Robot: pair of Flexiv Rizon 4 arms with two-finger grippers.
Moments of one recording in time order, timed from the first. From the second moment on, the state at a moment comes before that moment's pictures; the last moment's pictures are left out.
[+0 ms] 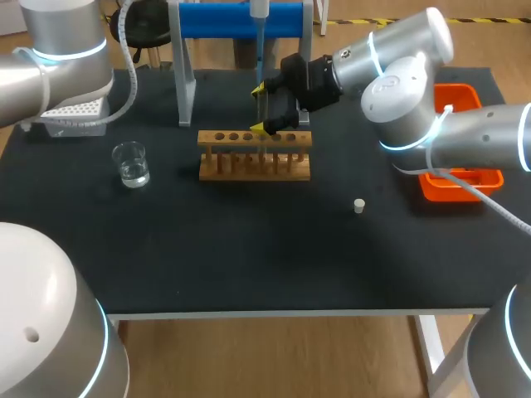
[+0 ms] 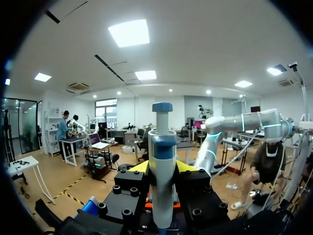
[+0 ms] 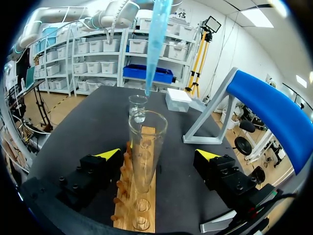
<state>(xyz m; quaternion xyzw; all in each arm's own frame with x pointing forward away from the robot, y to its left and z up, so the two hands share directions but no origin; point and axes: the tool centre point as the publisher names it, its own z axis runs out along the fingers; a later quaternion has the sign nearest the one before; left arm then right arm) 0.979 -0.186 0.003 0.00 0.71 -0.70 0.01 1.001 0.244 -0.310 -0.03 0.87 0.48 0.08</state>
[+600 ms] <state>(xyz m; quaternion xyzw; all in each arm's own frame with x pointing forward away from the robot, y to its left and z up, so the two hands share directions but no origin) 0.983 -0.188 -0.012 0.00 0.71 -0.71 -0.01 1.001 0.244 -0.310 -0.03 0.87 0.48 0.08</state>
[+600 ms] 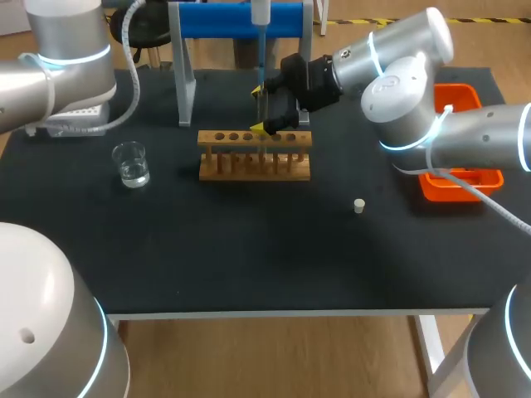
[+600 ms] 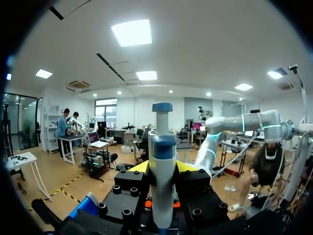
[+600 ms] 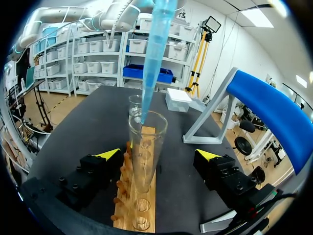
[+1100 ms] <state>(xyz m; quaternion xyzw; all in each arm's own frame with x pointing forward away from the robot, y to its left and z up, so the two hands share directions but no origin) 0.987 -0.186 -0.020 -0.01 0.72 -0.69 -0.01 1.001 0.244 -0.310 -0.03 0.87 0.48 0.08</state>
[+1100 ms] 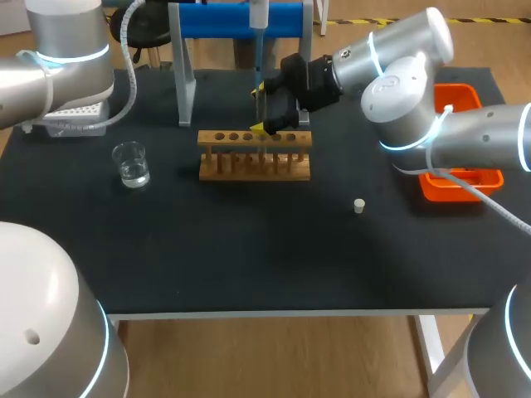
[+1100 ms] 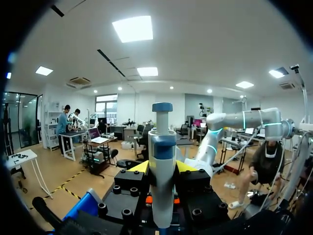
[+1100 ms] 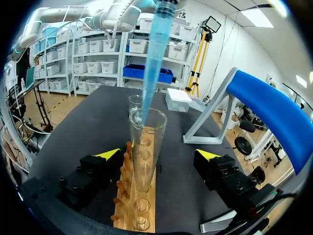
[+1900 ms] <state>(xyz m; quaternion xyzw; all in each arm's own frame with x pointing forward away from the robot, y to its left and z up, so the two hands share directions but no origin) 0.997 -0.192 -0.022 0.01 0.70 -0.71 -0.01 1.001 0.244 -0.310 -0.03 0.87 0.48 0.08</state>
